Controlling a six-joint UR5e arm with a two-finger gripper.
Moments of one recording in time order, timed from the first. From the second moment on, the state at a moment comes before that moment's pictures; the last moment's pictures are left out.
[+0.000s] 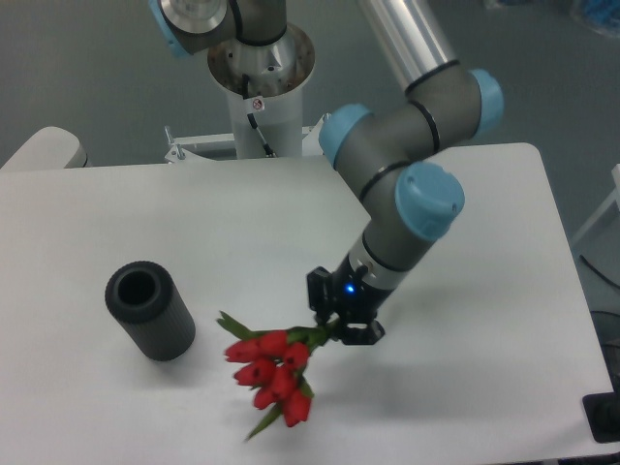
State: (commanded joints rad) arm 2.52 -1.96 -1.50 -1.19 0.82 1.22
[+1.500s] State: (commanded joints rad) arm 2.42 -1.76 -1.80 -0.96 0.14 1.23
